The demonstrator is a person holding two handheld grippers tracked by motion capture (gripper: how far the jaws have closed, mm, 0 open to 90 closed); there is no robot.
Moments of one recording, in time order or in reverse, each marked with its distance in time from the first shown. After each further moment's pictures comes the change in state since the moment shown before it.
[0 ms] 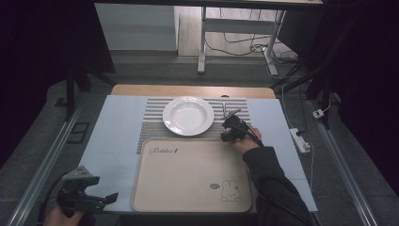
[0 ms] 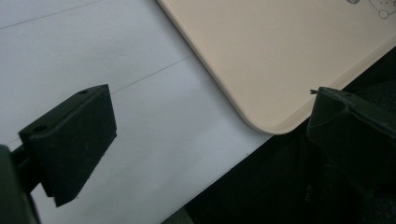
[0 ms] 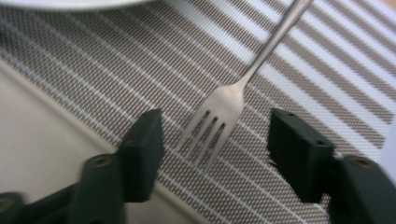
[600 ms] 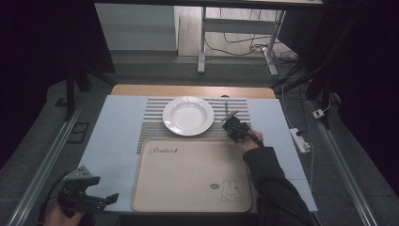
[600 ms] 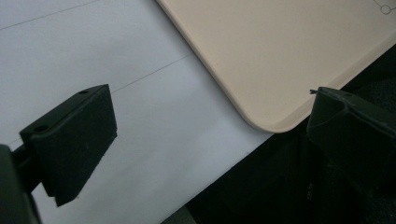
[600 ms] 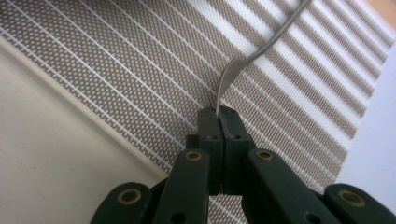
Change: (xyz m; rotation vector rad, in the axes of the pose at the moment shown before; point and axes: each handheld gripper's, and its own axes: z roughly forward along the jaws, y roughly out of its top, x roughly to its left) left arm -0.001 0.000 0.001 0.006 0.004 0.012; right arm 0.001 -0.002 -0.006 0.047 -0.052 -0.055
